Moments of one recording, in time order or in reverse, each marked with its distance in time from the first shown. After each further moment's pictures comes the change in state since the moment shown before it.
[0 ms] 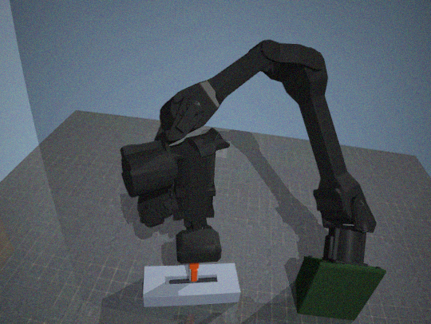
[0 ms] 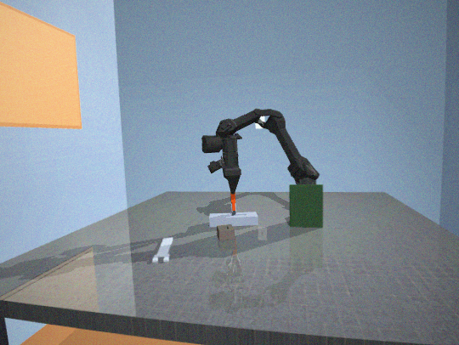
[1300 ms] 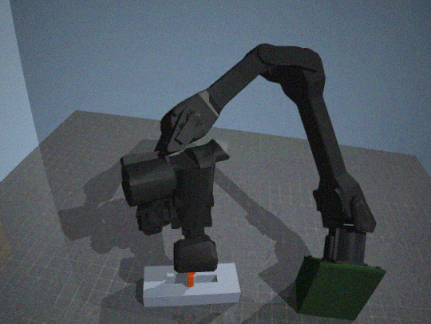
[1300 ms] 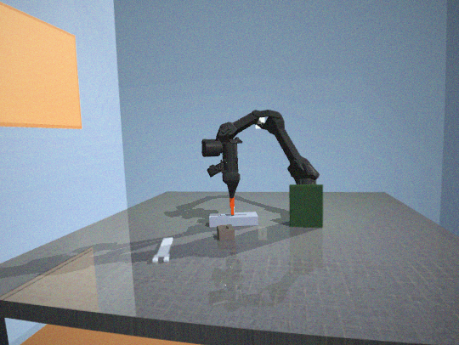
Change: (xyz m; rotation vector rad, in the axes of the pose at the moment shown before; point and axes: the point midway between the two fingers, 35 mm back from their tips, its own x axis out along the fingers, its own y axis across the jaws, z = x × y) arm 0.015 0.002 0.004 0.016 -0.021 -0.022
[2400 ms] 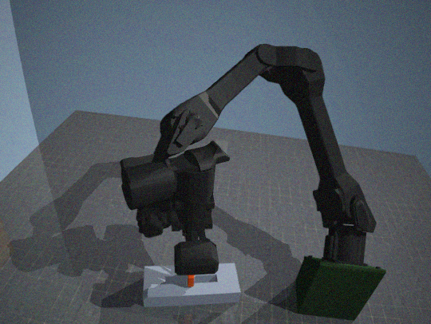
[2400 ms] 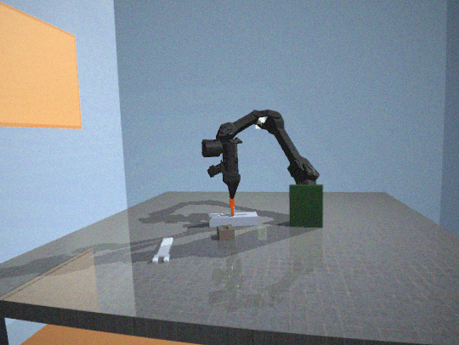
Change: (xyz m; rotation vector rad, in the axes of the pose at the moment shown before) arm 0.001 0.003 -0.001 -0.002 0.004 0.001
